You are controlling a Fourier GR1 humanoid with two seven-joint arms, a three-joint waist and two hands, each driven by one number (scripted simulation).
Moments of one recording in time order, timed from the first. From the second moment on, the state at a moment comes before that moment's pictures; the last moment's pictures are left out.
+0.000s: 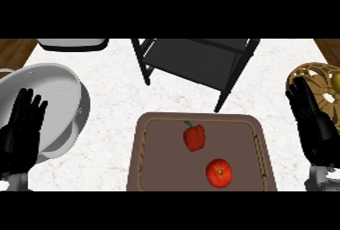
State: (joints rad) left arm 0.03 0.36 0.02 -1.66 0.38 0.29 0.00; right arm -0.05 -0.27 0.00 -1.72 -0.09 -0.14 0.12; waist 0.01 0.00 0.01
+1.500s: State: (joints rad) left arm -0.04 0.35 -0.10 -1.39 0.32 0.13 0.26; right arm 0.00 -0.45 0.21 -2.12 0.19 0.05 0.67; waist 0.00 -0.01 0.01
